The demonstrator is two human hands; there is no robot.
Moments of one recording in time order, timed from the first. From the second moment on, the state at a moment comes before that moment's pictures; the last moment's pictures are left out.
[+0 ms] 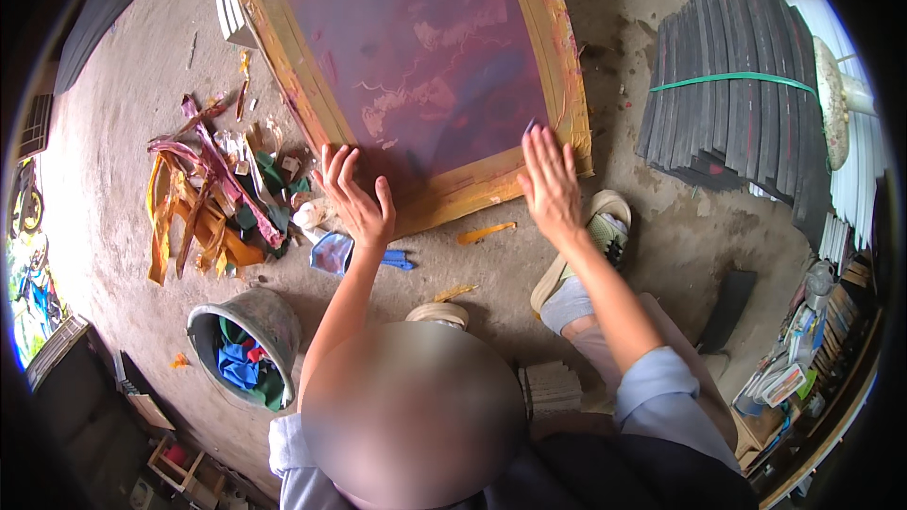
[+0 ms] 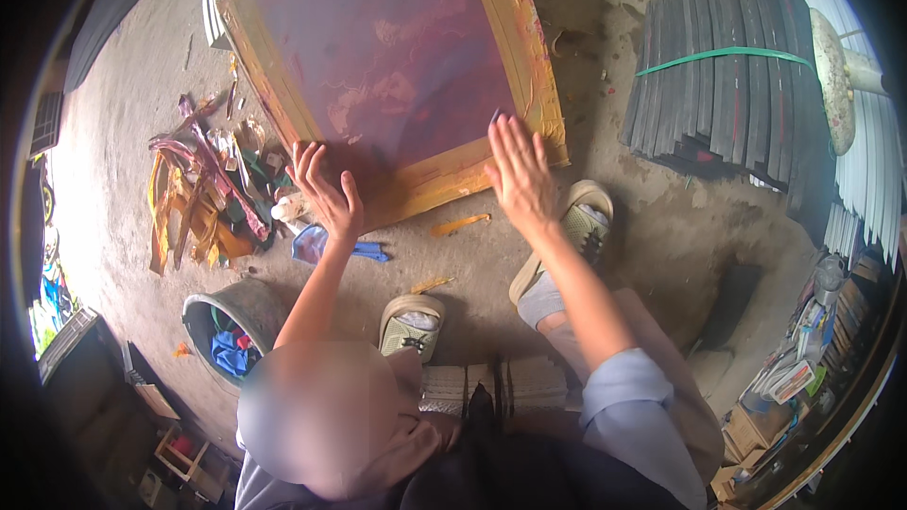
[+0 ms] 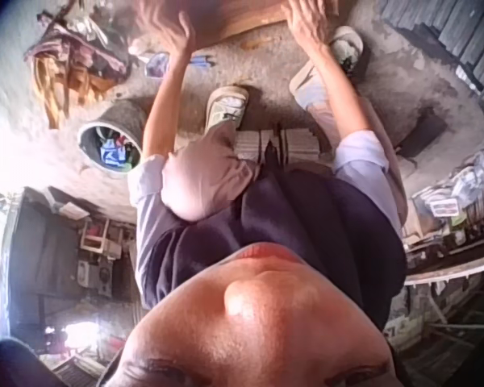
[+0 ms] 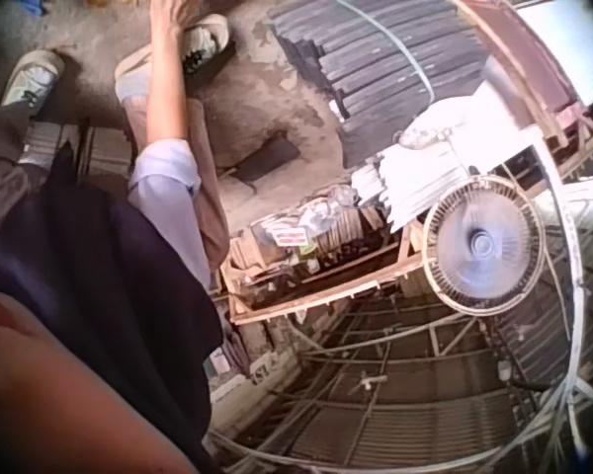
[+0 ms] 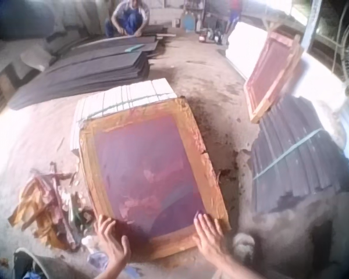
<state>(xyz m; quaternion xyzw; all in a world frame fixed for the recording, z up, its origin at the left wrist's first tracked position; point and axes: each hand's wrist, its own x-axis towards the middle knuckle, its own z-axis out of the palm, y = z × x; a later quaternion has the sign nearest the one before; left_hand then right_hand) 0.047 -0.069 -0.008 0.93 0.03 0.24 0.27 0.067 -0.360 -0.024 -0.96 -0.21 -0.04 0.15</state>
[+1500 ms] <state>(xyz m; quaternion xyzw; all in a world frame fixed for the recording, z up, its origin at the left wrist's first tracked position) 0.042 -0.063 -0.011 0.89 0.02 0.23 0.40 0.112 -0.242 -0.008 -0.88 -0.44 -0.06 0.18</state>
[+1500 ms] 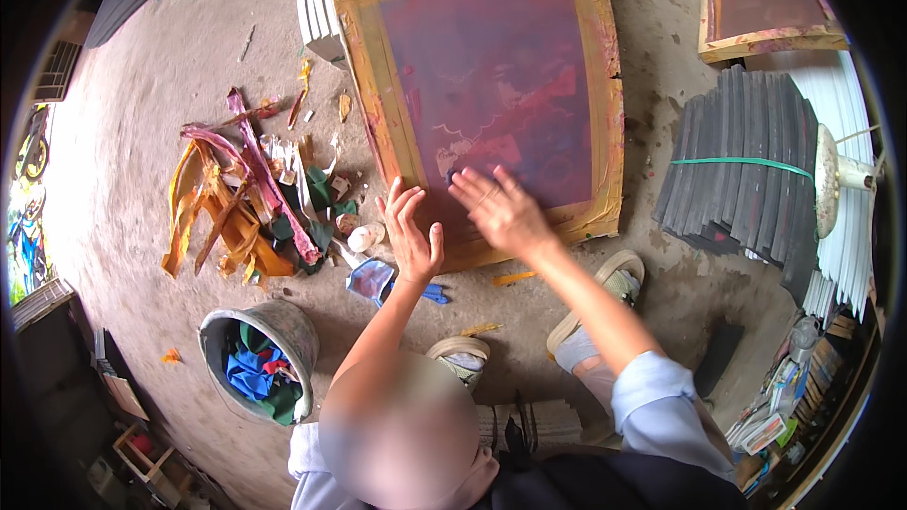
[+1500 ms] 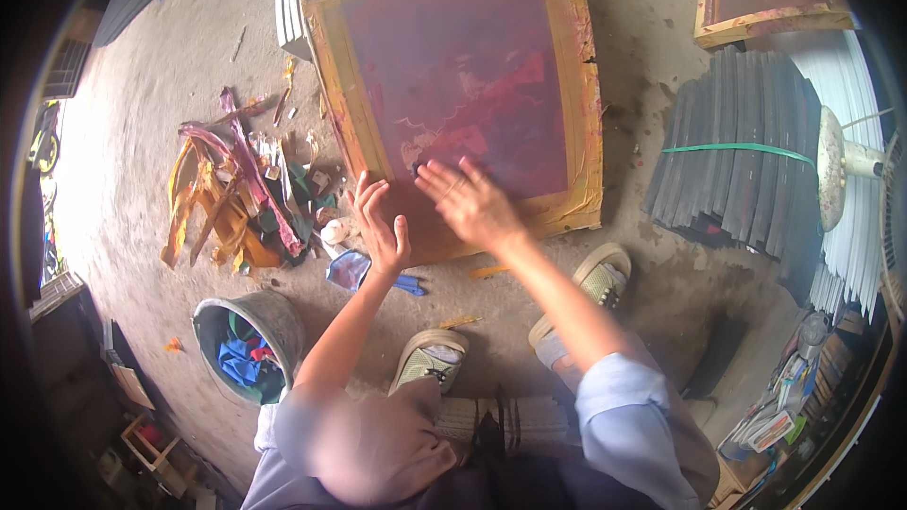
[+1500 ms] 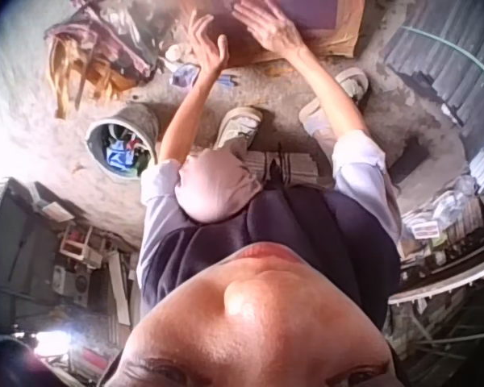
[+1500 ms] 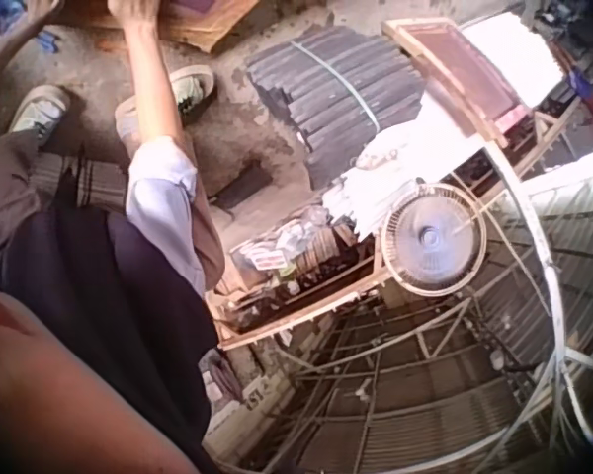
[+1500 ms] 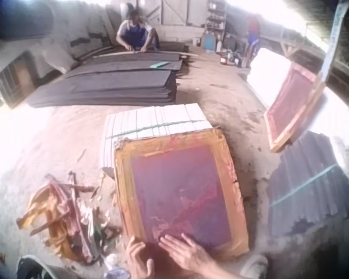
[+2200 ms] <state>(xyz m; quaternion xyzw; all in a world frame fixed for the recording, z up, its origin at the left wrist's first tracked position) 0.044 -0.067 -0.011 0.89 0.05 0.24 0.37 0.152 -0.187 0.008 -0.90 -0.36 -0.08 0.22</state>
